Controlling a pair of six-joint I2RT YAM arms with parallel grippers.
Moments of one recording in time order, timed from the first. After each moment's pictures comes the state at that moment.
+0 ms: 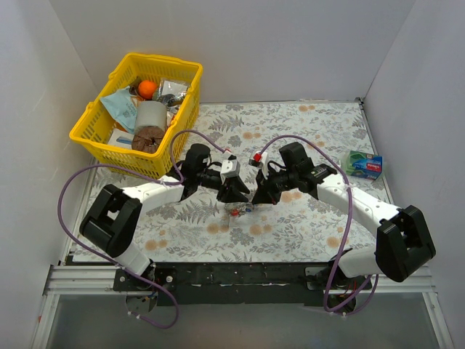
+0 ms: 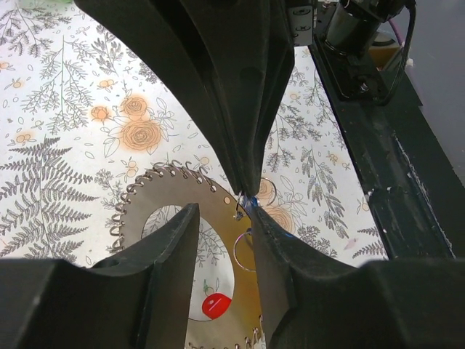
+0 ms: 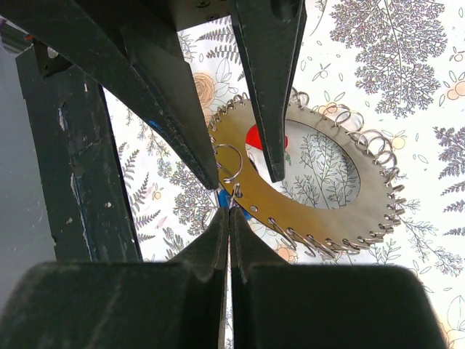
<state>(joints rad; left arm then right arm) -0.58 1.58 0.85 0.26 1.11 0.36 0.60 1.35 0.92 -0.40 -0.75 -0.24</state>
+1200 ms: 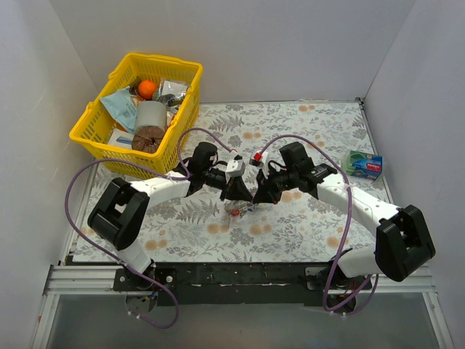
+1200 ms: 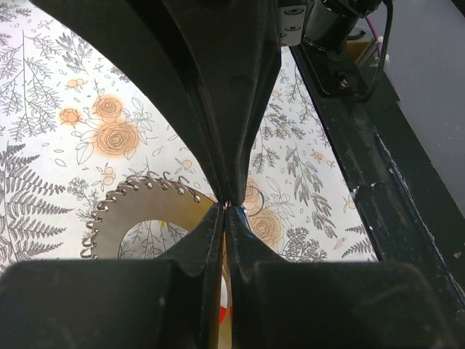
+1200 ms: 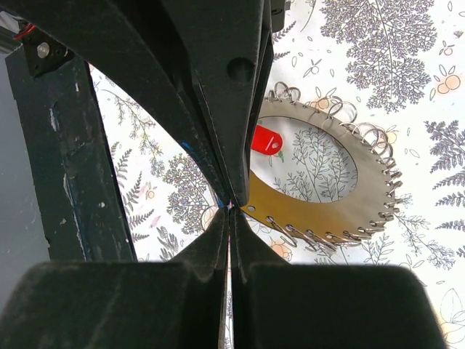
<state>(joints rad) -0.61 1.66 0.92 0.17 1.17 0.39 0.60 1.36 0.92 -0.40 -0.73 -0.24</state>
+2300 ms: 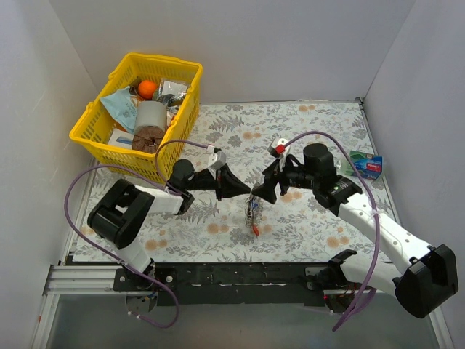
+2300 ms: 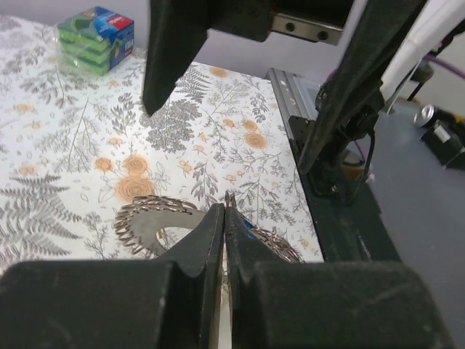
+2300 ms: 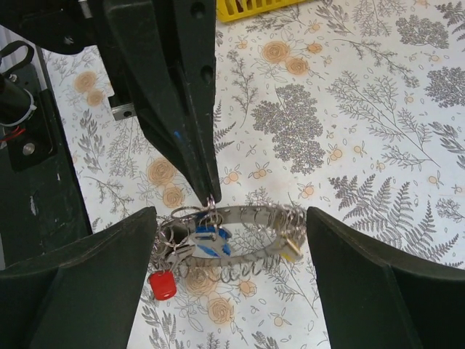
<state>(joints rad) -0.56 1.65 0.63 1.19 1.06 -0.35 0.57 1.09 0.82 -0.16 -0.61 -0.09</state>
